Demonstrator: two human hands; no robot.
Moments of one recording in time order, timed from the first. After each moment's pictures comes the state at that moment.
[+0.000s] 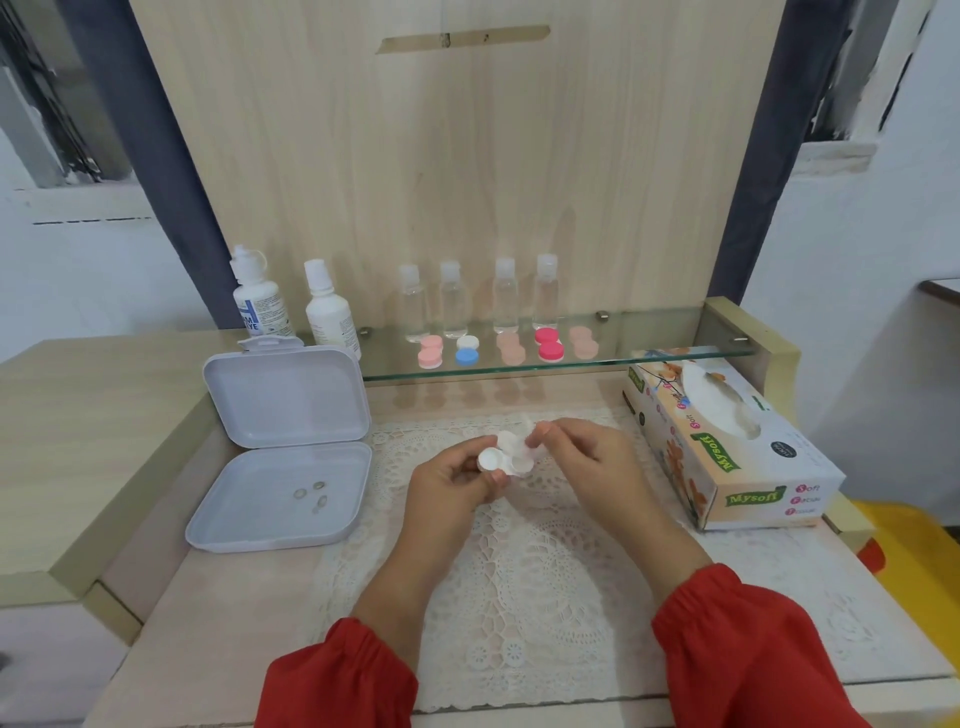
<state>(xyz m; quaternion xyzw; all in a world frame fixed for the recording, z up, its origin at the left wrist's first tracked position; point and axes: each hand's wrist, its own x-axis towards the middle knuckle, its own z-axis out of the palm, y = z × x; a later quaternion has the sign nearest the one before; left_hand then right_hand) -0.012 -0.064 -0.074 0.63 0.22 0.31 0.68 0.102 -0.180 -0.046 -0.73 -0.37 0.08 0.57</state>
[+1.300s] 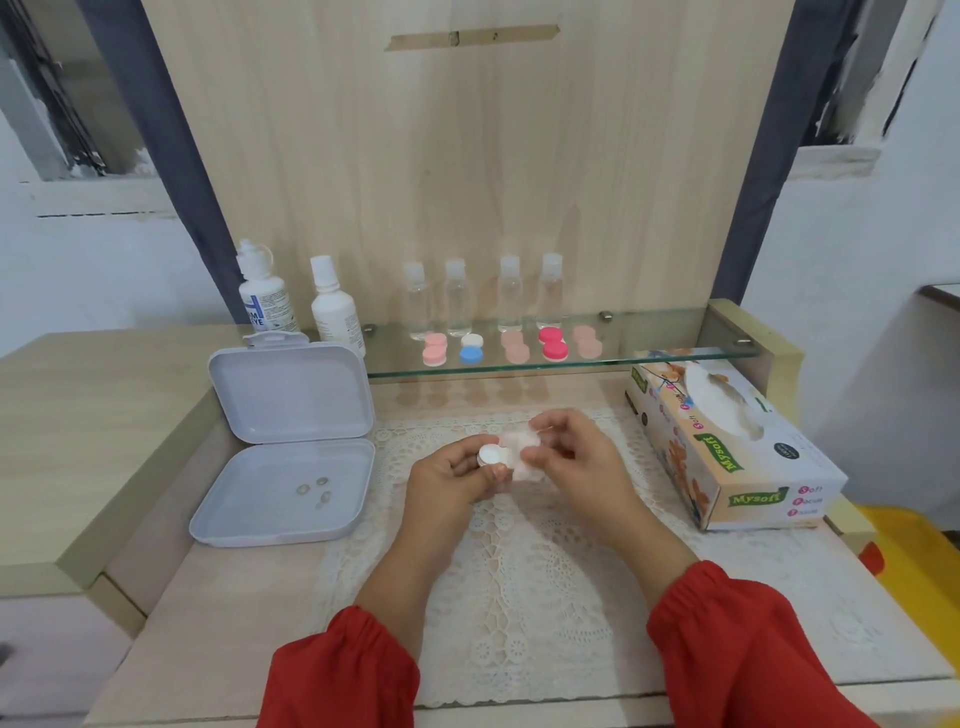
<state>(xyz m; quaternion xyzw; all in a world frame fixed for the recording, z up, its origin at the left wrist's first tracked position) -0.011 -0.060 -0.073 0.58 0.22 0.31 0.72 0.095 -0.170 -0.051 -0.68 -0.34 0.17 0.62</state>
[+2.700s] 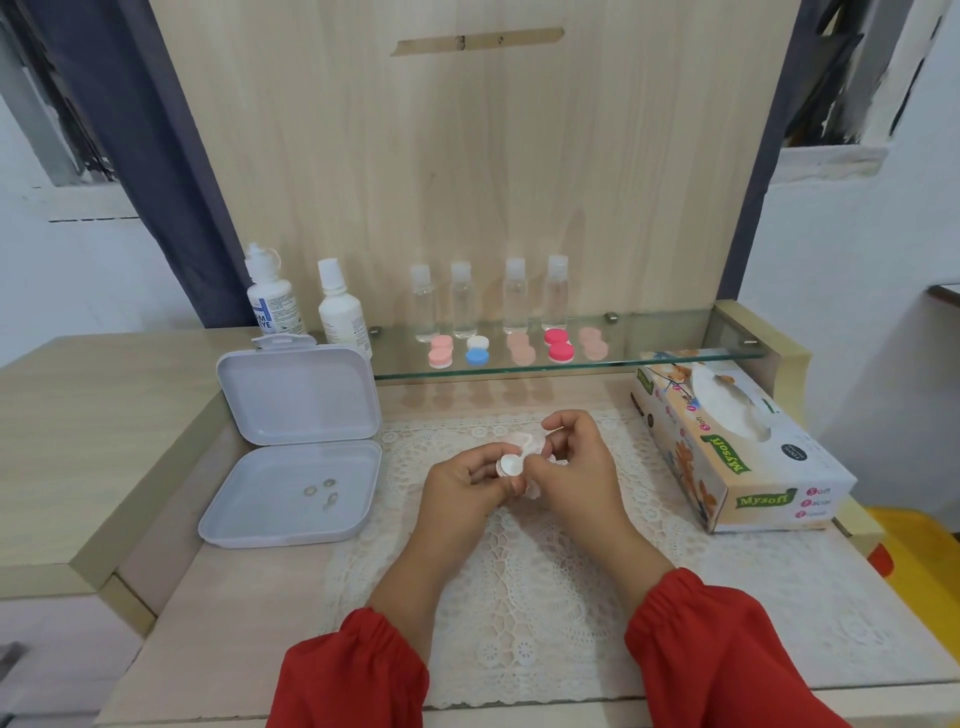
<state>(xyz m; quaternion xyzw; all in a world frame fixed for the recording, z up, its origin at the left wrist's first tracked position) -0.014 -0.066 -0.072 0.64 0.19 0.28 0.69 0.082 -0.154 -0.061 -0.68 -0.26 0.13 0.68</state>
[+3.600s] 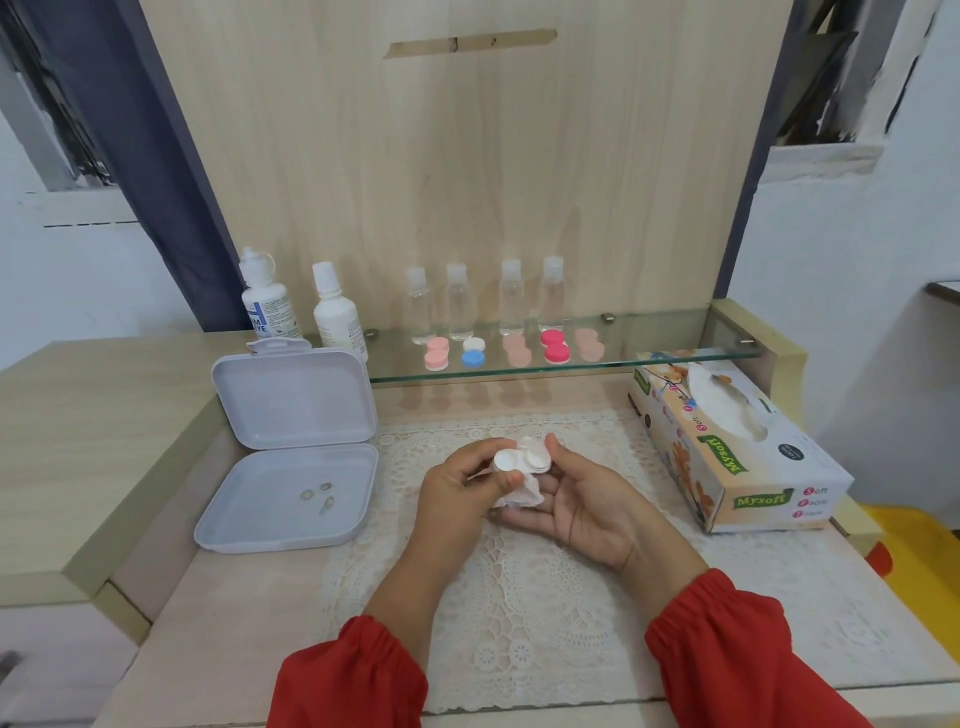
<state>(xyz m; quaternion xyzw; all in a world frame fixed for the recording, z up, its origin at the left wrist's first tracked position) -0.012 -0.067 -0.072 0.64 0.19 0.32 0.67 0.096 -0.170 -0.060 -0.42 -0.10 0.55 0.72</state>
